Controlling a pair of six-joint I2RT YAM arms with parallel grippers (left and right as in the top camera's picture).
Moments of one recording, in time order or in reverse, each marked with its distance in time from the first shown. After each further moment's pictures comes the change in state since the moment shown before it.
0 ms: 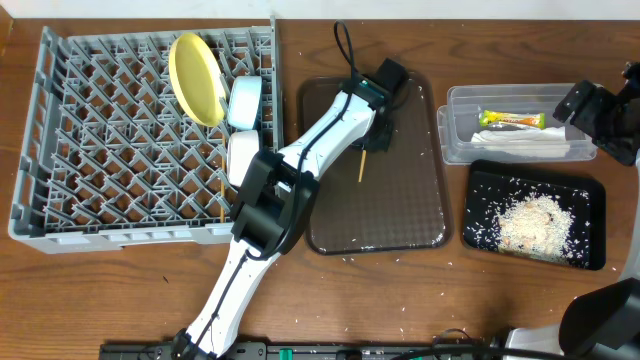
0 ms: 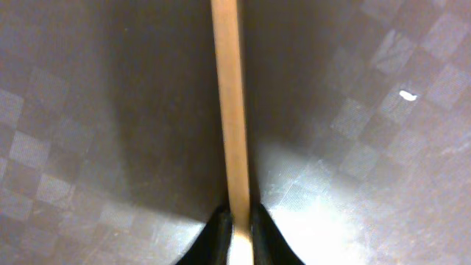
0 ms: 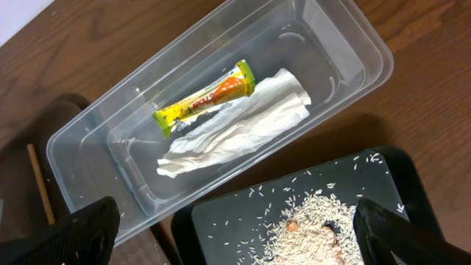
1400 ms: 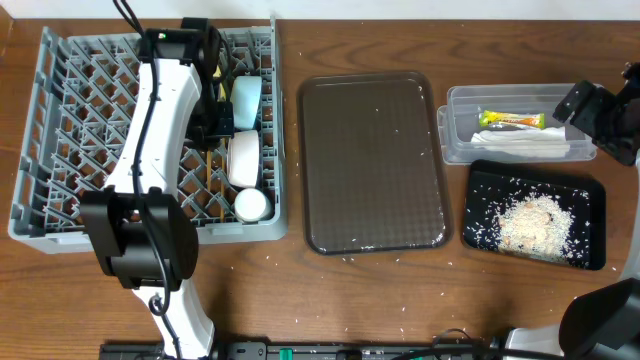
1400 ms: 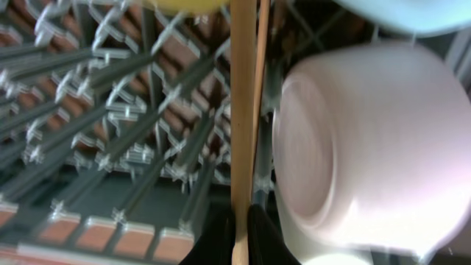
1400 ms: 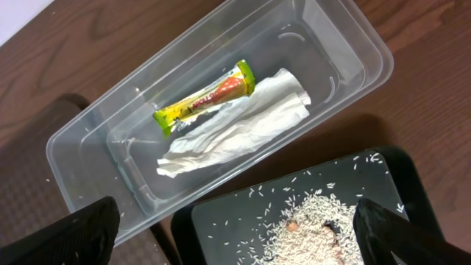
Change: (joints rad) left arm 0.551 -0.497 -0.266 -0.478 -0.097 0.192; right arm 0.000 0.000 0.000 0.000 0.000 0.000
